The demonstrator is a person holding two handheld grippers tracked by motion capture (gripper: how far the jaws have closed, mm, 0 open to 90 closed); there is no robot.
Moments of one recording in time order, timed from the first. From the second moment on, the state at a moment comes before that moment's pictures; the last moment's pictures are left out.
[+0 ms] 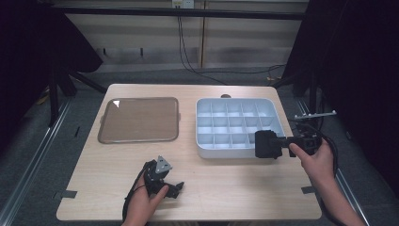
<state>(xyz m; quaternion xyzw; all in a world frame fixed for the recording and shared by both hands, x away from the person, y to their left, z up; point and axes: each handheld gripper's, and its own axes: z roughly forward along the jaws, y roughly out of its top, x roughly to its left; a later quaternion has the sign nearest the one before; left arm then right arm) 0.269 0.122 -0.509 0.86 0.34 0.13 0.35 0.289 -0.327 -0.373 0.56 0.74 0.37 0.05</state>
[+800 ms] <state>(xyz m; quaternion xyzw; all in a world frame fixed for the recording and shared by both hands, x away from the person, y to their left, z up) 0.269 0.122 -0.509 0.86 0.34 0.13 0.35 0.316 -0.357 -0.378 0.60 0.71 0.35 0.08</state>
